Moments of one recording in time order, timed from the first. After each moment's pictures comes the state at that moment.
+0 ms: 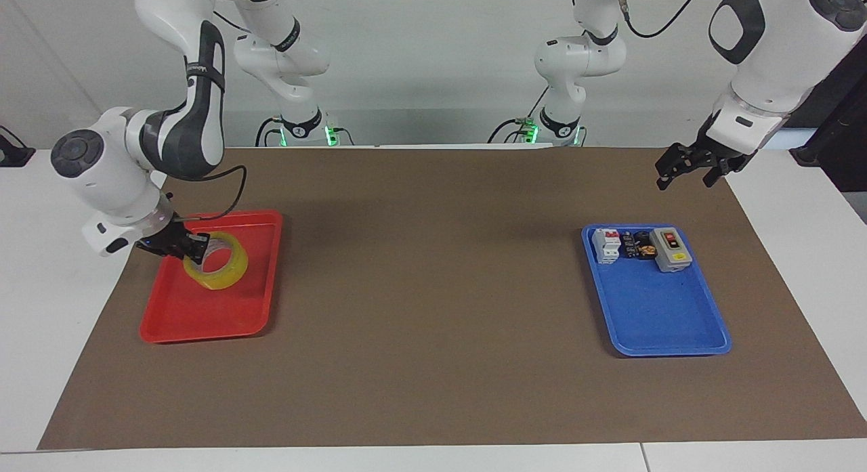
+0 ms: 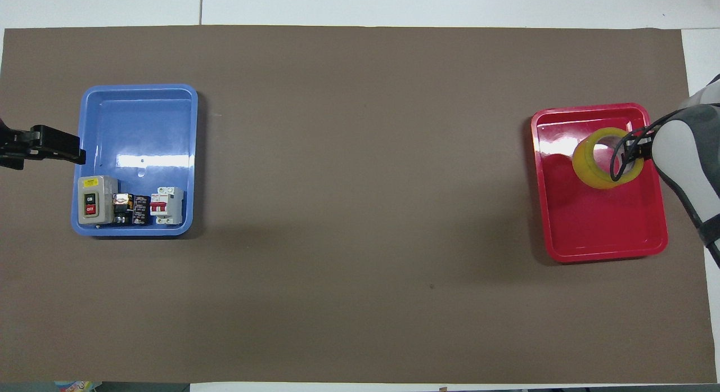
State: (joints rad) left arm 0.02 0.00 -0.04 -1.65 -0.01 1.62 -0.01; right arm -0.08 0.26 -0.14 -1.81 -0.03 1.97 -0.19
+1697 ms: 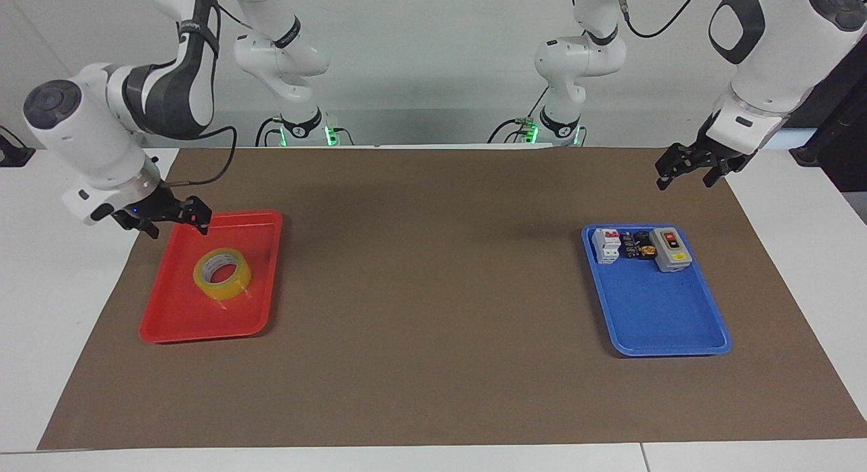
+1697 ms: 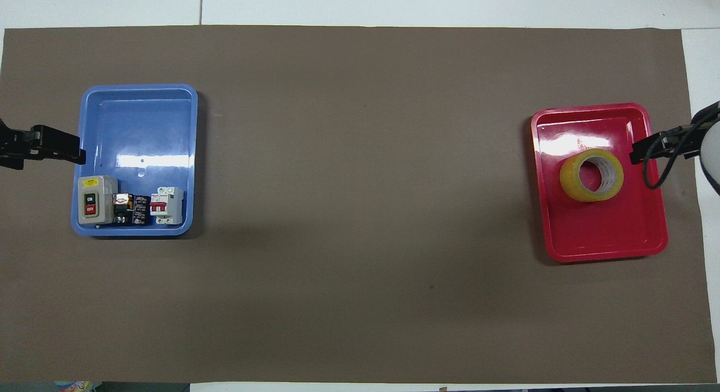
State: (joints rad) left arm 0.02 0.00 -0.04 -1.65 -0.01 1.62 -0.01; right arm -0.05 0.10 -0.12 -1.71 -0.03 1.72 -0.23
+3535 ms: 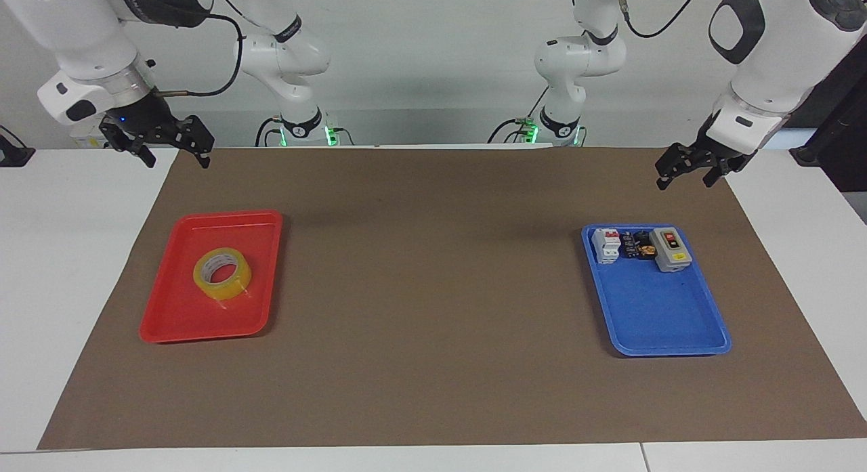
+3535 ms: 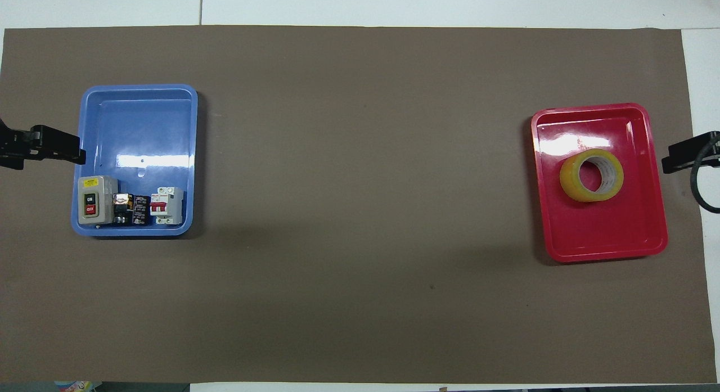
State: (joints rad) left arm 0.02 0.00 -0.04 -1.65 -0.01 1.62 -0.01; right arm 0.00 -0.02 -0.09 -1.58 -0.03 1.48 -0.07
